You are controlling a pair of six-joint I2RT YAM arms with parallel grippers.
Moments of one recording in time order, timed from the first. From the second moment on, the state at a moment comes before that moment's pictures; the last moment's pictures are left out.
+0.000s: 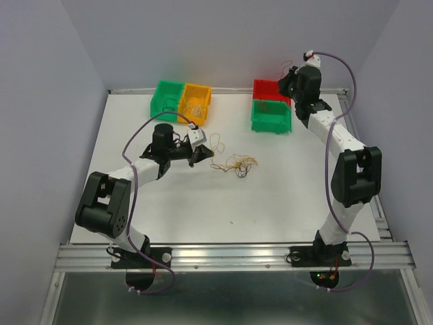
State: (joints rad) left arm -0.32 1.54 0.78 0.37 0.94 0.36; right arm 0.18 1.84 1.59 0.07 0.07 0.42
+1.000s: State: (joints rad) left arm -0.32 1.52 0.77 0.37 0.94 0.36; right arm 0.18 2.04 1.43 0.12 0.13 0.42
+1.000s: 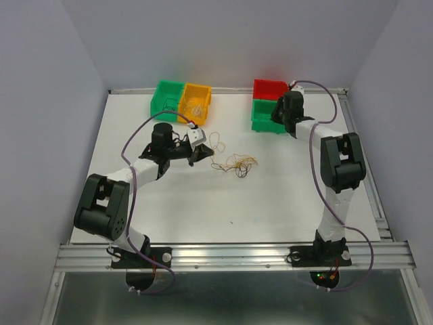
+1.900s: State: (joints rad) left arm -0.32 1.48 0.77 0.37 0.95 0.36; right arm 0.19 2.02 1.51 -0.02 0.12 0.32
